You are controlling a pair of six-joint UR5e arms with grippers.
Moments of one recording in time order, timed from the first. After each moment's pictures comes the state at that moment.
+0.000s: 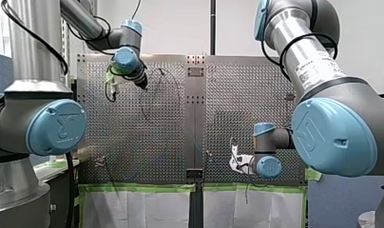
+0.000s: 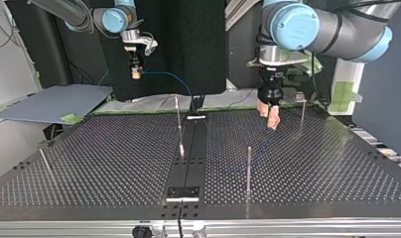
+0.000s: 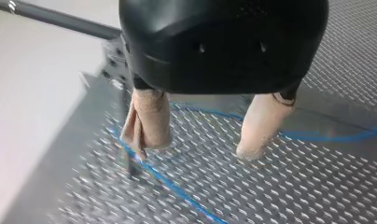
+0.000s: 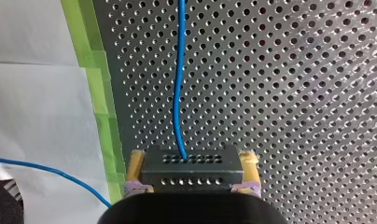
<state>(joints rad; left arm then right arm) -0.27 -1.49 -1.90 -3.02 -1.83 -1.83 1.97 -0.82 2.04 -1.03 1.59 1.66</state>
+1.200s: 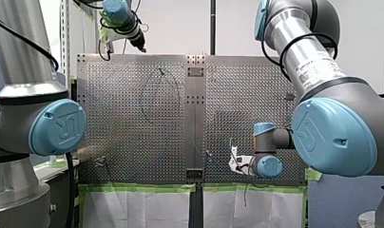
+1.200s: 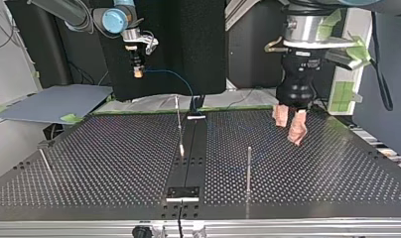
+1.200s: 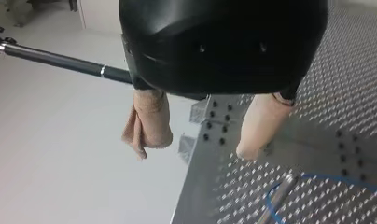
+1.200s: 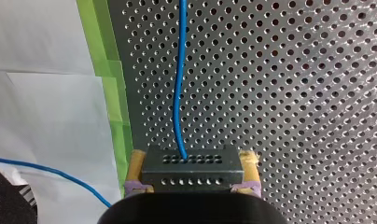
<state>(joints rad) -0.27 -1.32 -1.67 -3.37 -1.77 -1.82 1.97 -0.82 2.04 -0.99 1.56 1.67</state>
